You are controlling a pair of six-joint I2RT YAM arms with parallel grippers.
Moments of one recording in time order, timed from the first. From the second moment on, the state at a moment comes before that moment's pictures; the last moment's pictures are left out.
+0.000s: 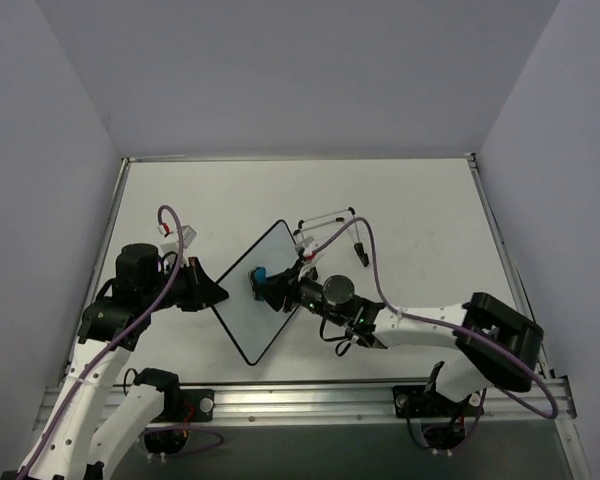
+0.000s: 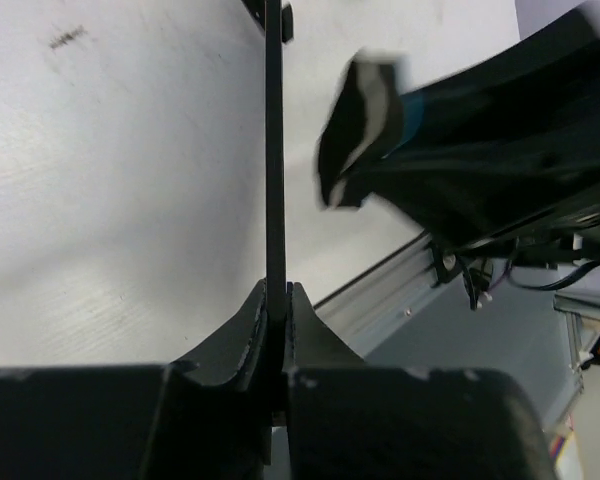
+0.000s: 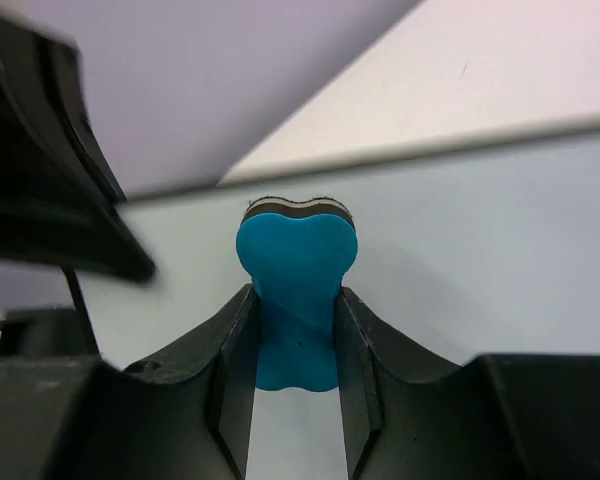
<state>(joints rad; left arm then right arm) -0.25 0.73 0.85 -0.77 0.50 -0.45 1.04 1.46 0.57 0.87 0.04 0.47</state>
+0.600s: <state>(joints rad) -0.26 0.68 1.00 -0.94 0.42 -0.42 0.27 1.16 0.80 -0.26 0.32 0.44</state>
